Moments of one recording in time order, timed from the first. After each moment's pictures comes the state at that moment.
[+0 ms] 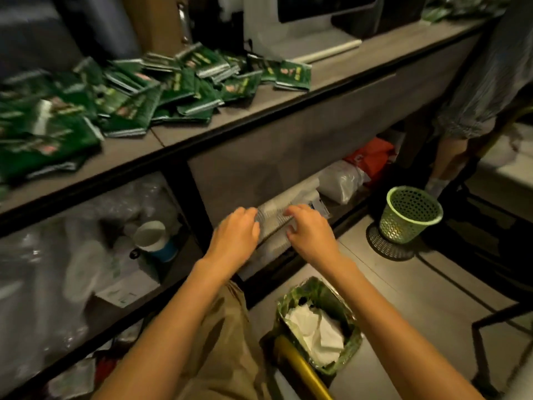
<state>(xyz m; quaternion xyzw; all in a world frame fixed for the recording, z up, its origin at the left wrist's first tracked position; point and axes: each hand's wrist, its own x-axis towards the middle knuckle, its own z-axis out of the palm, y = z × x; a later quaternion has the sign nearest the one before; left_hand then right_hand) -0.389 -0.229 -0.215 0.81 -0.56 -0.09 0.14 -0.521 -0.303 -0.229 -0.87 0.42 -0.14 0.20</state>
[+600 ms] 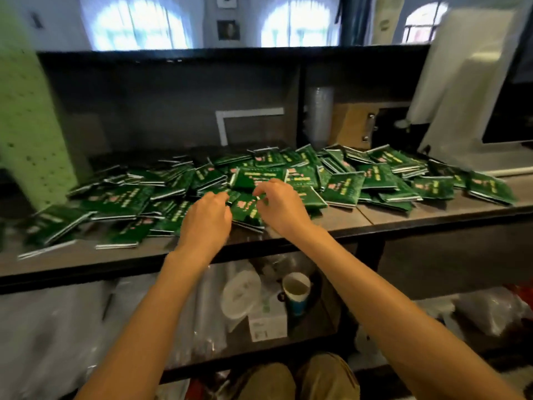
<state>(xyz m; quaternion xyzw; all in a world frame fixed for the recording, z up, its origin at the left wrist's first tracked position) -0.169 -0.021 -0.070 0.92 -0.30 0.15 0.19 -0.227 -0.148 -0.063 -0.94 0.11 -0.24 0.20</state>
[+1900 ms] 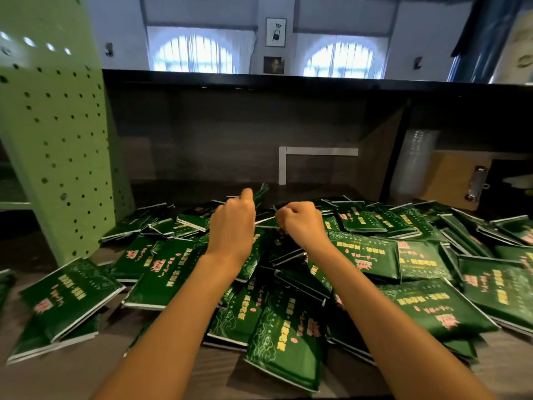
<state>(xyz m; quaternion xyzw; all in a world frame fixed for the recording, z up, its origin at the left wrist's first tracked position) 0.028 -0.014 -0.049 0.90 -0.26 0.32 0.18 -0.003 -0.134 -0.052 -0.85 0.18 -0.24 0.44</state>
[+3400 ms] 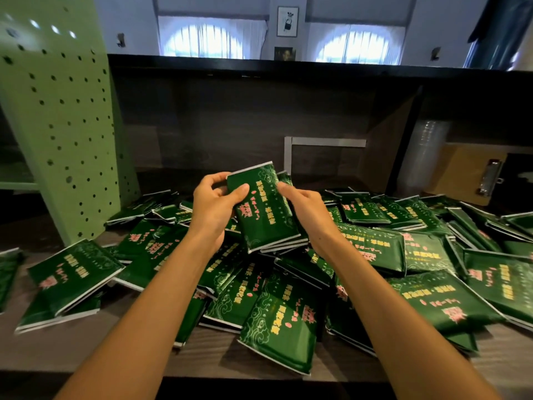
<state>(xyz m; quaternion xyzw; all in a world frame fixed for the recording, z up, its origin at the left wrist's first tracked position) 0.030 -0.001 -0.043 0.60 -0.13 0.01 0.79 -0.032 -0.132 -0.042 -0.77 0.11 -0.16 0.61</state>
